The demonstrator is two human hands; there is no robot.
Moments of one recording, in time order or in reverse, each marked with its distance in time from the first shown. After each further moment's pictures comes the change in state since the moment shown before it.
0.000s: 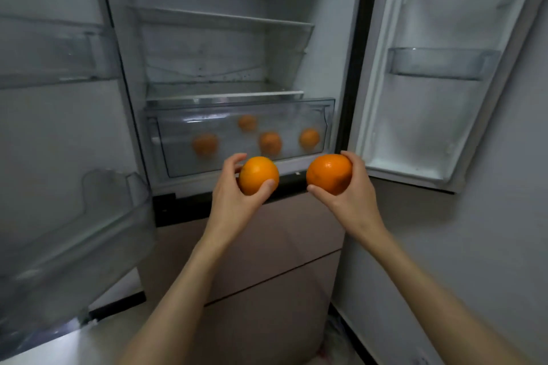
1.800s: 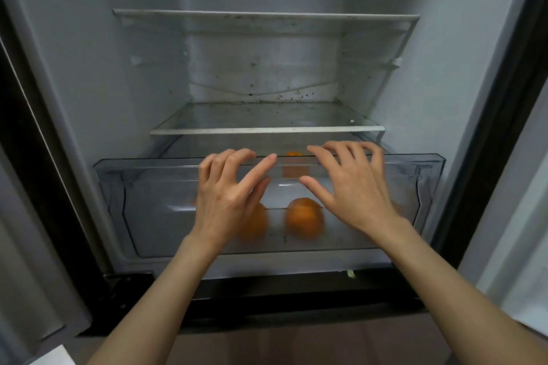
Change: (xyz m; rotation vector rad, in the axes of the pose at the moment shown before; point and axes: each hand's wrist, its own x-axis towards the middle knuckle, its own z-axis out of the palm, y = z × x) left_hand 0.236 -0.101 0.037 1.122 0.522 0.825; right_hand 0.290 0.070 0.126 -0.591 -0.065 -0.817
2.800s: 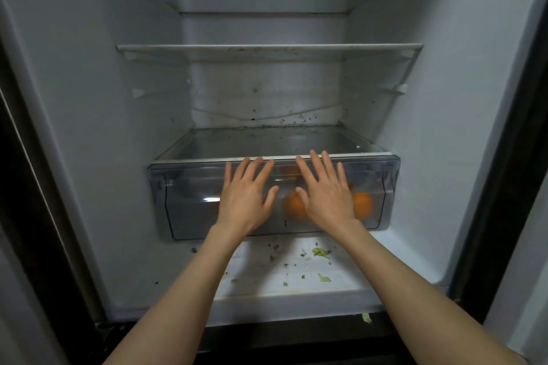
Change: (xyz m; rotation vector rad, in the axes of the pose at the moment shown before) left_hand 0.028 -0.025 0.070 -0.034 -0.637 -0.276; right_hand 0.054 -0.004 0.089 0.073 -0.228 0.154
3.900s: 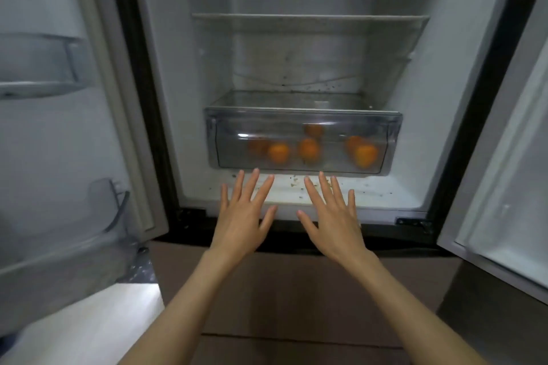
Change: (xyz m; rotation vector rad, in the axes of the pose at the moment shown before) left_hand -0.206 0.039 -0.074 -0.084 -0.169 -0.190; right_hand -0.194 -0.061 -0.052 0.227 -0.220 -0.028
